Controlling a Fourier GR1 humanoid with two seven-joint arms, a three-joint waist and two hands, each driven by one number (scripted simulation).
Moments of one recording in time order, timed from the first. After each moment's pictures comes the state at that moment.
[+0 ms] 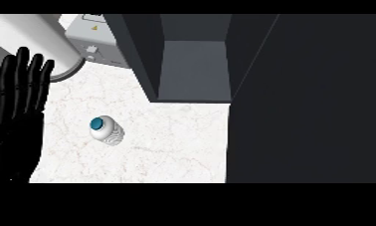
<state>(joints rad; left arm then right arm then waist) -0.01 0.09 0.01 -2.10 -0.04 0.01 0.00 -0.01 -0.06 0.00 -2.10 0.00 0.01 0.00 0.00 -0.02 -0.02</state>
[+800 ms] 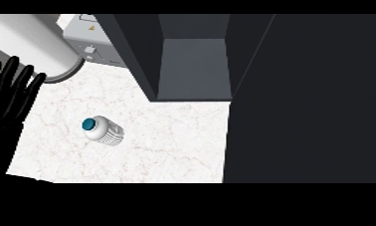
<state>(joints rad) 0.04 0.19 0.18 -2.09 0.40 -0.16 0.20 0.36 -0.09 0.17 -2.42 -0.14 0.17 0.12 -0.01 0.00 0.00</state>
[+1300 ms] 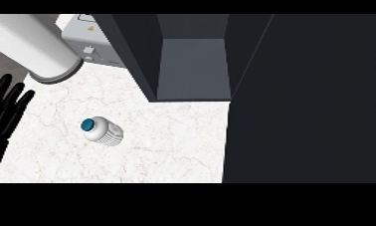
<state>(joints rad) 0.15 0.22 0.24 -2.09 0.37 -0.20 0.24 0.56 -0.08 0.29 -2.48 -0.10 0.20 0.05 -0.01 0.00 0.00</state>
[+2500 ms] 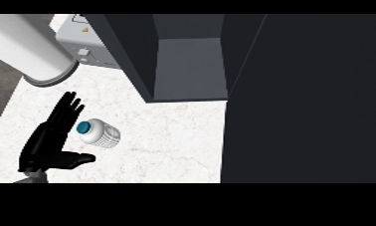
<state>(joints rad) -0.01 0.20 0.25 -1.25 0.21 -0.36 -0.14 0.84 -0.17 0.48 -2.49 -0.02 0.18 -0.19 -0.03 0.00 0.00</state>
